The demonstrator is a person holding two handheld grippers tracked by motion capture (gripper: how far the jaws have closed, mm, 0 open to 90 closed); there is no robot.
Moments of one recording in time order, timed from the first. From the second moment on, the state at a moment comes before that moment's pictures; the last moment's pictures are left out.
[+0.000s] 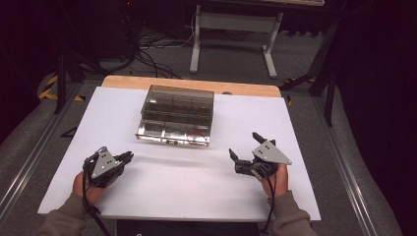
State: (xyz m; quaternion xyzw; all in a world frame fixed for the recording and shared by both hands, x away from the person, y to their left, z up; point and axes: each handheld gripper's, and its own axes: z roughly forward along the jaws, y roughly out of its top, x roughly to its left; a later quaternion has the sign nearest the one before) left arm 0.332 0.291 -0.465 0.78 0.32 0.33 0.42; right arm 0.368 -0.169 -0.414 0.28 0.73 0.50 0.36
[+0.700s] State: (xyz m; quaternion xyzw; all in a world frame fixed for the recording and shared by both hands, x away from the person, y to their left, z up) left arm 0.332 0.277 -0.461 0.77 0.31 0.34 0.44; right arm 0.341 -0.197 -0.448 0.32 0.74 0.48 0.36
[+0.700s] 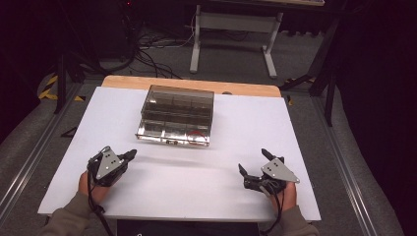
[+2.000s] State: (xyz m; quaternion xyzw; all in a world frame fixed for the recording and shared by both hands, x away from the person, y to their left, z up) left arm 0.370 0.231 -0.447 0.78 0.28 0.35 0.44; right arm 0.343 -0.207 -0.460 0.32 0.74 0.46 0.37
